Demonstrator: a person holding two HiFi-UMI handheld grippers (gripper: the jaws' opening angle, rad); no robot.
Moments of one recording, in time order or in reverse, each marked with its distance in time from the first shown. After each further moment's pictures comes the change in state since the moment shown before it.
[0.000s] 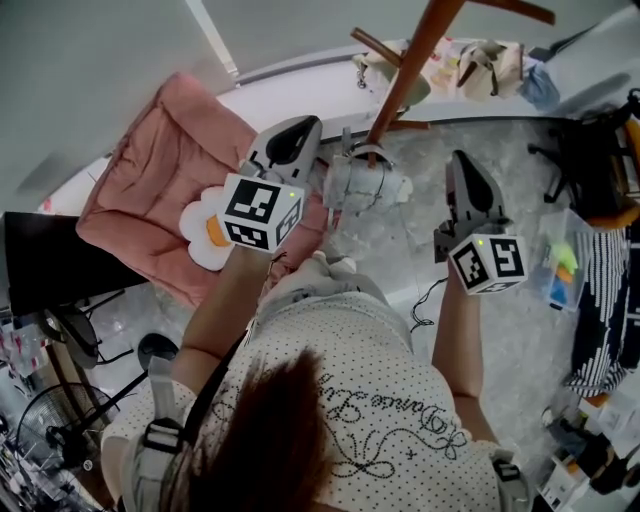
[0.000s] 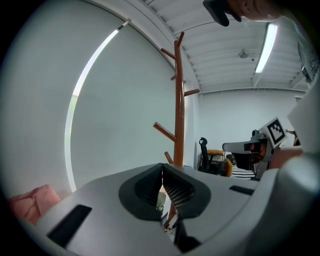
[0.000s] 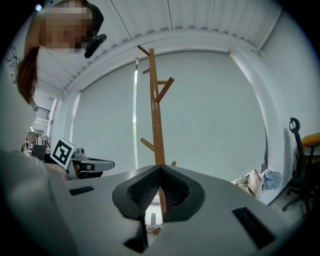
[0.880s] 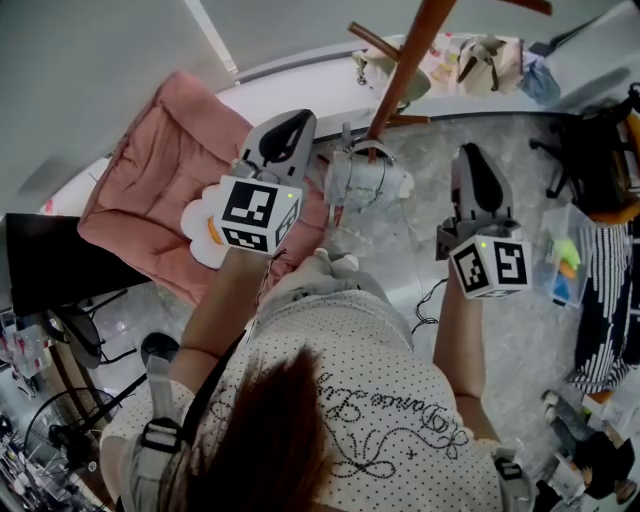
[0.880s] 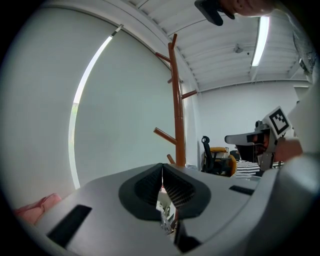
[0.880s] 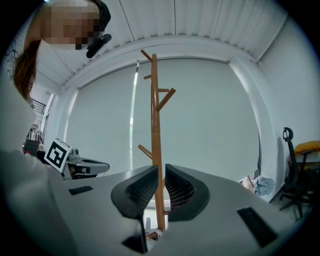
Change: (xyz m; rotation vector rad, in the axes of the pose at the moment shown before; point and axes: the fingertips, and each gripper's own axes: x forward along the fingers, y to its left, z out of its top) left arm -0.007 0.003 0.011 0.069 -0.016 0.039; right arm -0.007 0.003 0.022 -0.039 -0.046 -0.071
